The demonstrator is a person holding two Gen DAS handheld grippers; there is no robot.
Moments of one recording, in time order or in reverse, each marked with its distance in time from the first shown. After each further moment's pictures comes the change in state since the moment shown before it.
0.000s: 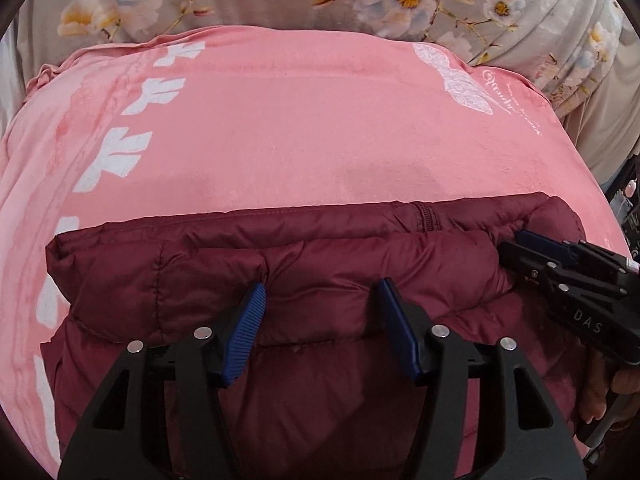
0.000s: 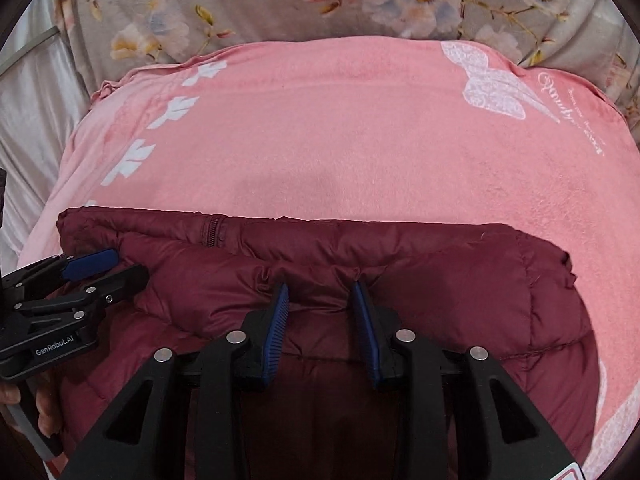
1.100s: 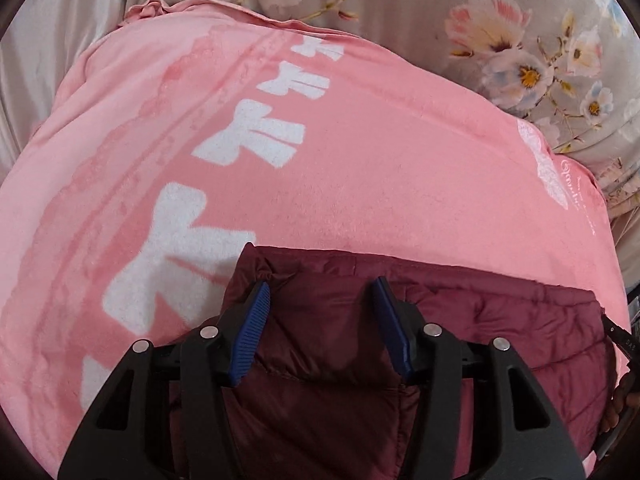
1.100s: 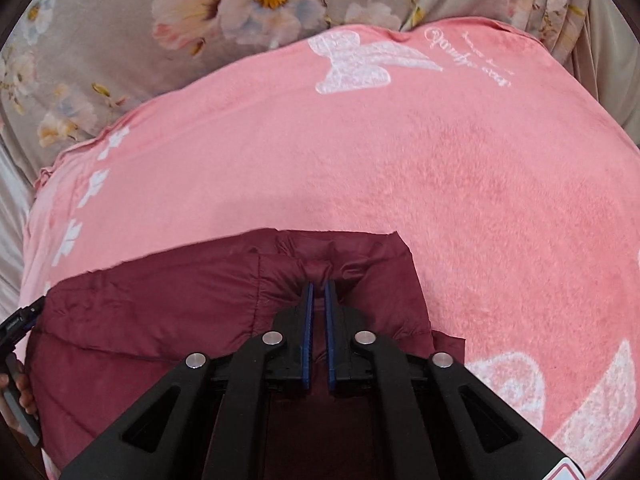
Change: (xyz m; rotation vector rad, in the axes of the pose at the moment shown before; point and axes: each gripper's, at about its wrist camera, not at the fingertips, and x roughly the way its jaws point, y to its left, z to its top) left arm -0.009 0.130 -0.001 -0.302 -0.083 0.114; right arm -0.015 -0.126 -0.011 0.285 -0.048 -0.099
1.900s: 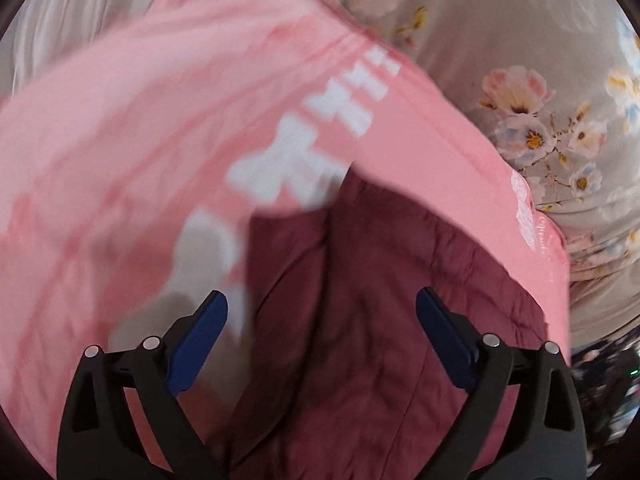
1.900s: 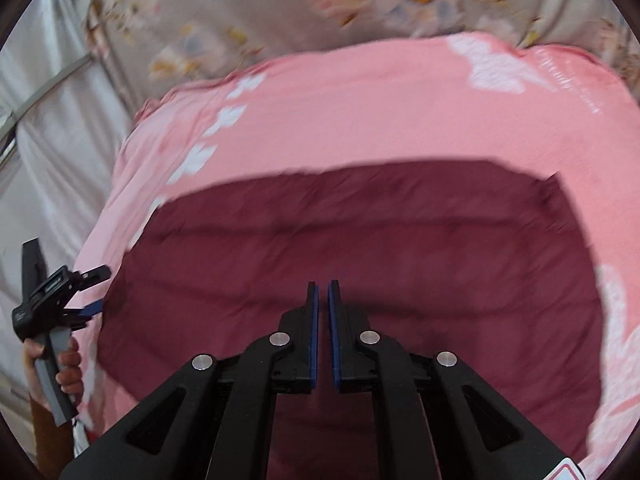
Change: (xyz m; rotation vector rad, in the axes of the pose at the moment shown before) left arm -0.081 0.094 -0.077 -0.362 0.083 -0.164; right arm -0.070 0.139 -0.091 -0.226 0.094 0.274
